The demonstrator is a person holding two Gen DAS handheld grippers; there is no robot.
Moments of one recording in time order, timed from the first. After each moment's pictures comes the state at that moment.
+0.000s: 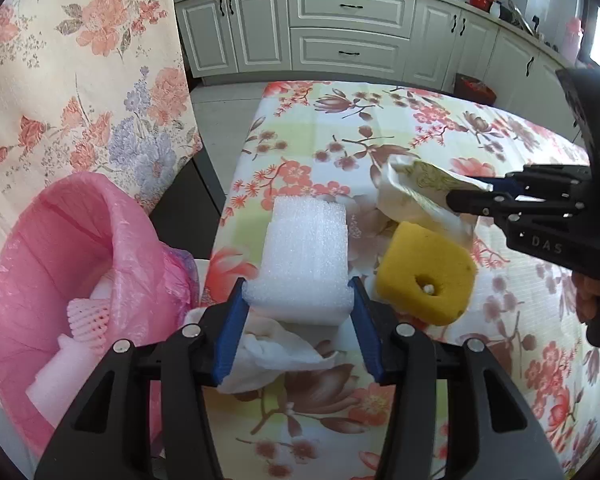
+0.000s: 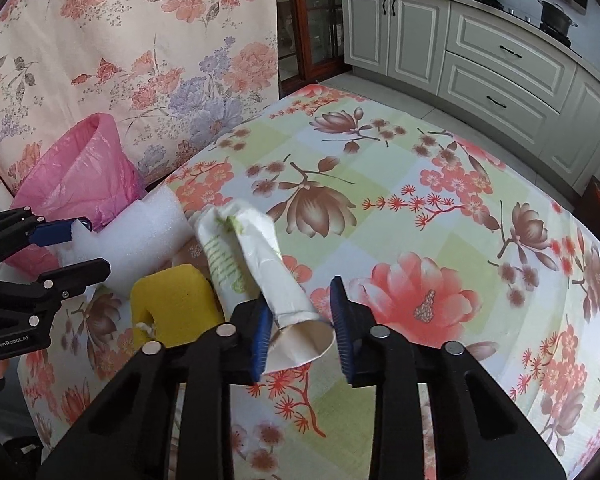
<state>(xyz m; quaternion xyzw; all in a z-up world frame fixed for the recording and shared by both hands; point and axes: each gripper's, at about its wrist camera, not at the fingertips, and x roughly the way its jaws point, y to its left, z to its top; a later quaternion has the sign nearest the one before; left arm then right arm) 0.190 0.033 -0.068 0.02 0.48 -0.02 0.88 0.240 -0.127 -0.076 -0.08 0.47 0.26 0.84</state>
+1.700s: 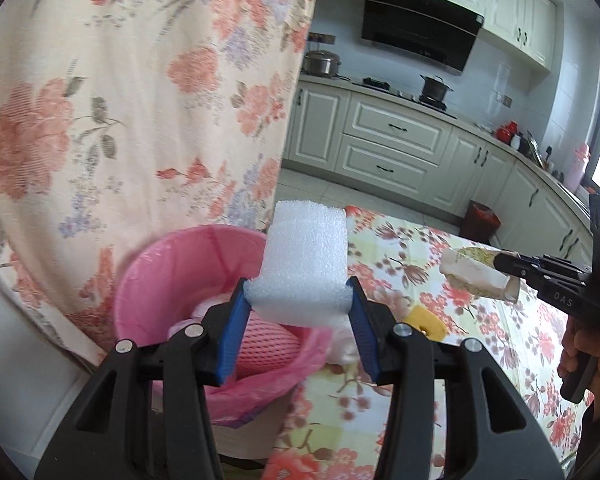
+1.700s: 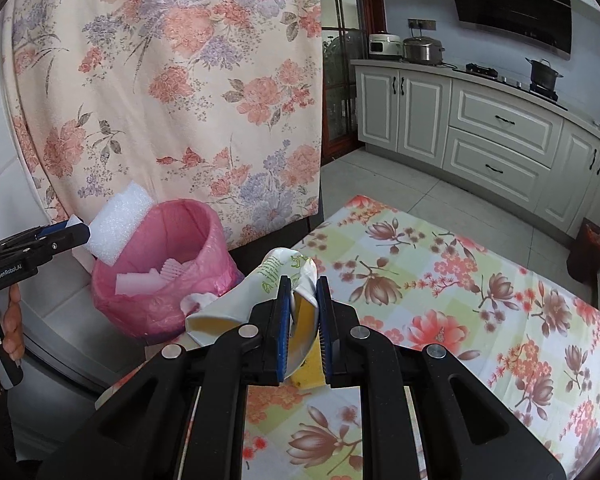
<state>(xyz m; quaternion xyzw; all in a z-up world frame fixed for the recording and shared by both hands) 0.053 0.156 0.068 -0.09 0.31 0.05 0.94 0.142 -0.092 0.064 -0.05 0.35 0.29 0.89</state>
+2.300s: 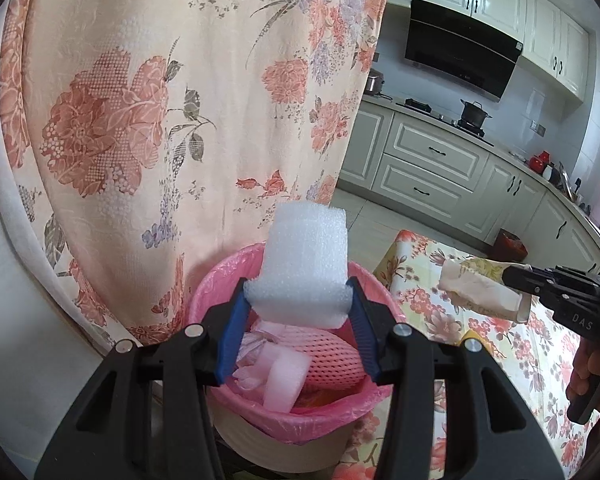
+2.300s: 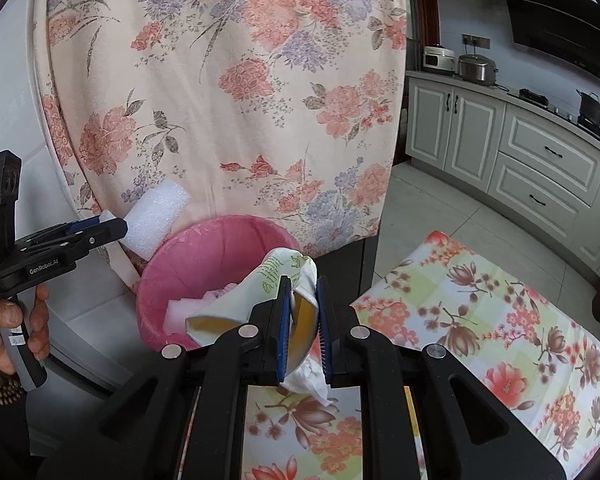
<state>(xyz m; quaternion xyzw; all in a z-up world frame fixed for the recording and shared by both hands) 0.042 0.232 0.064 -0.12 0.30 0.11 0.94 0.141 0.019 0.079 -0.09 0.34 0.36 0.87</state>
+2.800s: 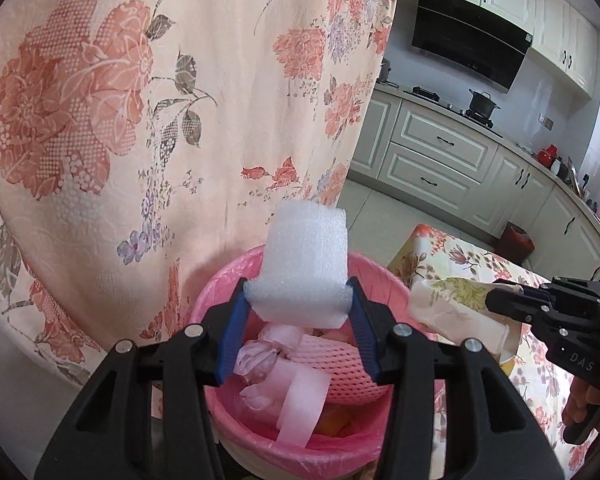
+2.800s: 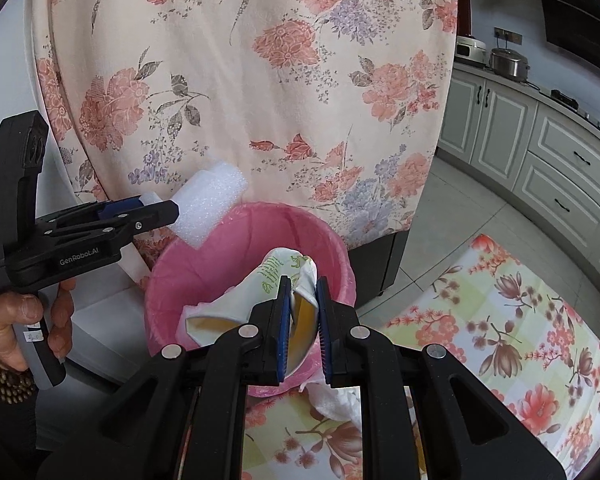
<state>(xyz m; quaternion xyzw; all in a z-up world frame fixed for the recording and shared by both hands) 0.083 0.256 0.039 -0.12 0.32 0.11 0.93 0.155 0.080 0.054 -0.11 0.36 0.39 0.84</state>
